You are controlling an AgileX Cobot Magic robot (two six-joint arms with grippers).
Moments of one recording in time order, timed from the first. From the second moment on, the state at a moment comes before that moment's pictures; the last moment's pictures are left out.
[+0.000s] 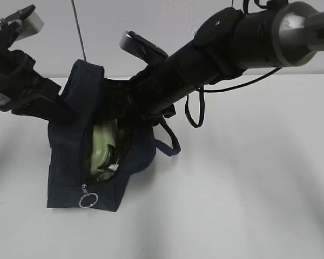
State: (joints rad) left arm -0.19 1.51 -1.10 -0.62 0.92 0.56; right arm 0.51 2.00 -1.50 1.02 0.72 -0.51
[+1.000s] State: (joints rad) left arm -0.19 1.51 -1.10 -0.62 0.92 0.56; right arm 0.46 1.91 -1.51 0.72 0.72 -0.46
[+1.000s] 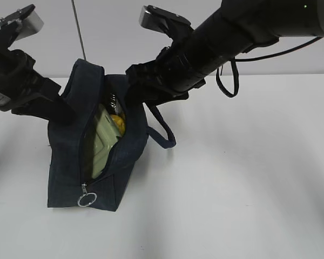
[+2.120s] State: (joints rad) left arm -0.22 1.68 -1.29 -0.63 0.96 0.54; right arm 0.44 1.73 -1.34 0.46 0.68 -0.23
